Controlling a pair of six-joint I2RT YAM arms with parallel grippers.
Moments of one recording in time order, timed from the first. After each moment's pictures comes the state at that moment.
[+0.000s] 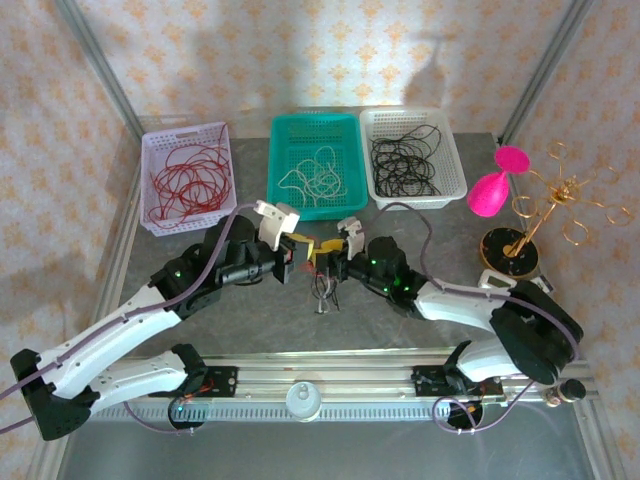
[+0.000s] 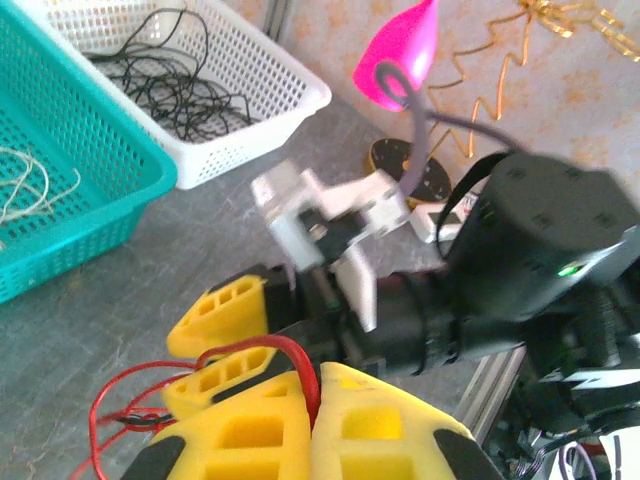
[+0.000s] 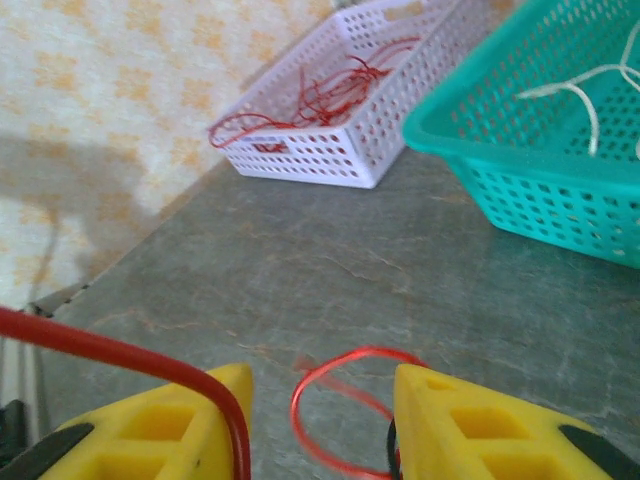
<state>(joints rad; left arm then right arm) -0.79 0.96 0.98 -0.40 0.13 -0.33 0.80 1.38 0.53 0.60 -0.18 0.38</state>
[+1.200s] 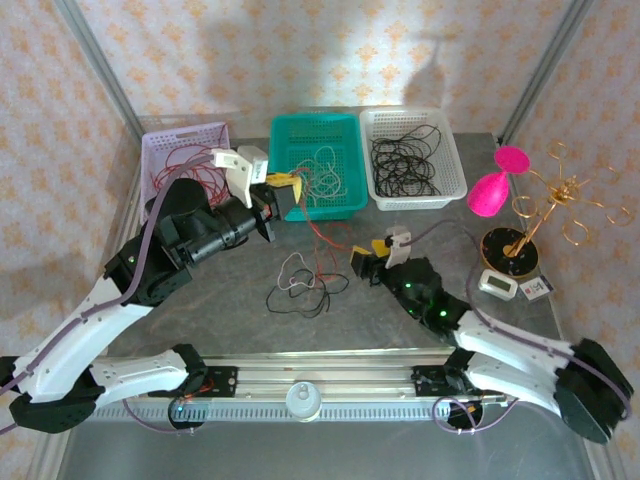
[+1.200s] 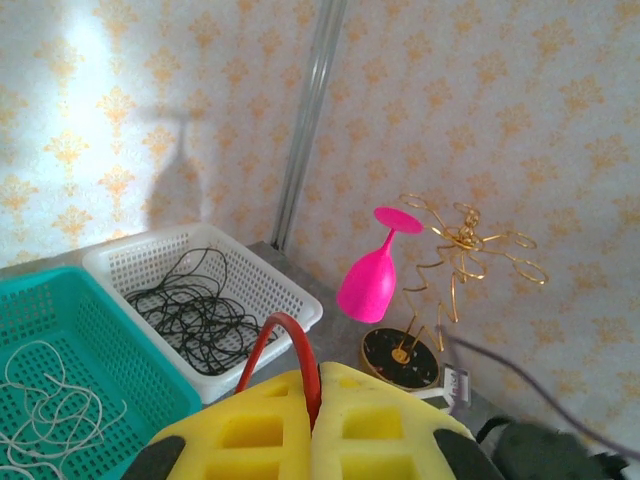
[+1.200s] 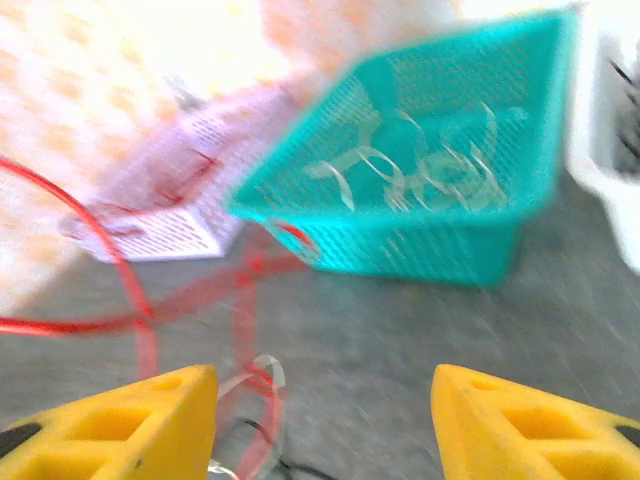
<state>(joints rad) -0.79 1.02 1.39 -0.43 0.01 -0.25 0.79 0.88 0.36 0.36 0.16 0.37</state>
